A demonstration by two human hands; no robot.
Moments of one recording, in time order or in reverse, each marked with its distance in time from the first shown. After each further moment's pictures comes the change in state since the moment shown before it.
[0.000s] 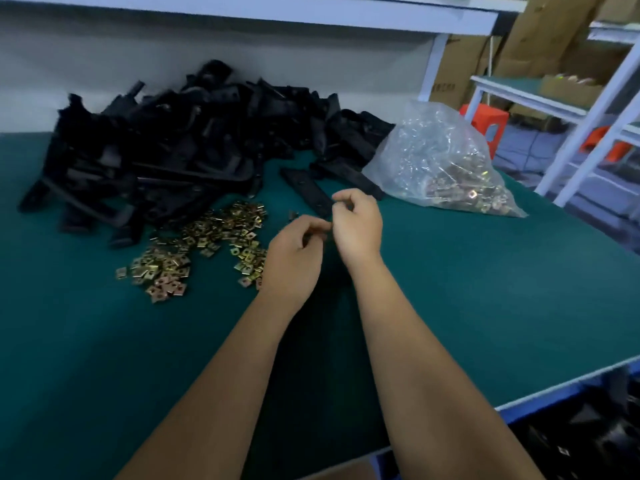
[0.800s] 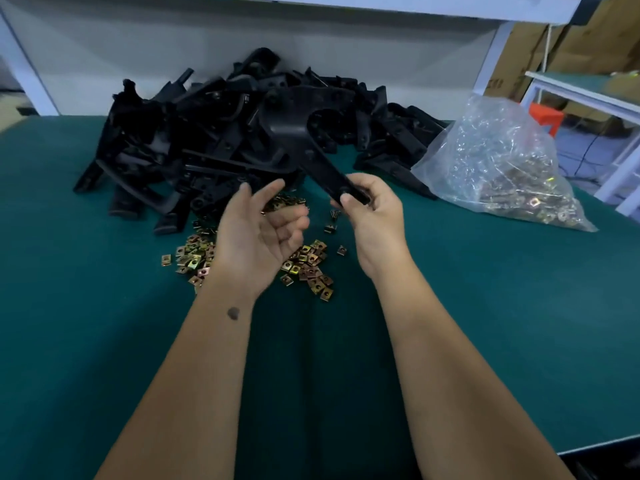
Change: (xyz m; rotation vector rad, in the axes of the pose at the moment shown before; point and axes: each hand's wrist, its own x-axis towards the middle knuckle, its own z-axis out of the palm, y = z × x) left_hand 0.020 -0.012 -0.093 -0.996 0.054 -0.446; right_hand -0.009 -0.015 0.038 0.612 -0.220 0.034
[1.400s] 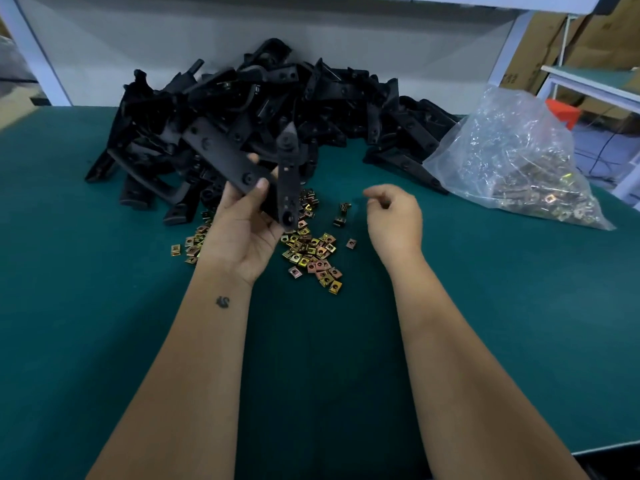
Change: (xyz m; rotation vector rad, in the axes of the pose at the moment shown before) left_hand -0.002 0.008 -0.013 -0.175 -0.046 0.171; right_hand 0.004 0.005 -0.016 -0.713 0.139 -0.044
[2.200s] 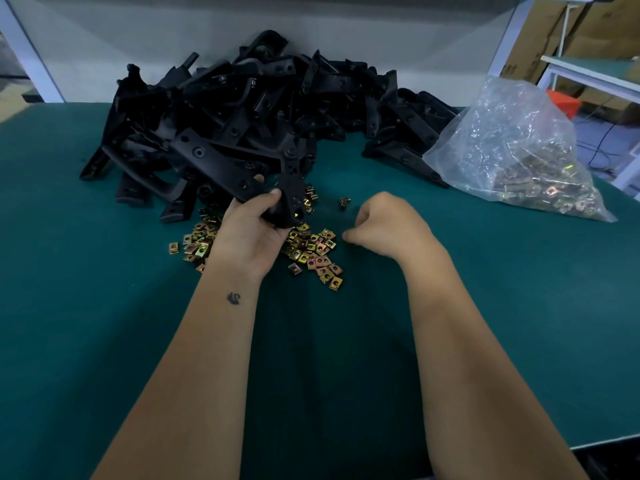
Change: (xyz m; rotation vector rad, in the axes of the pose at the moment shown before) left_hand 0.013 -0.014 -0.002 0.011 0.146 -0.076; right_hand -0.006 -0.024 -0.020 -0.614 -0.447 -0.004
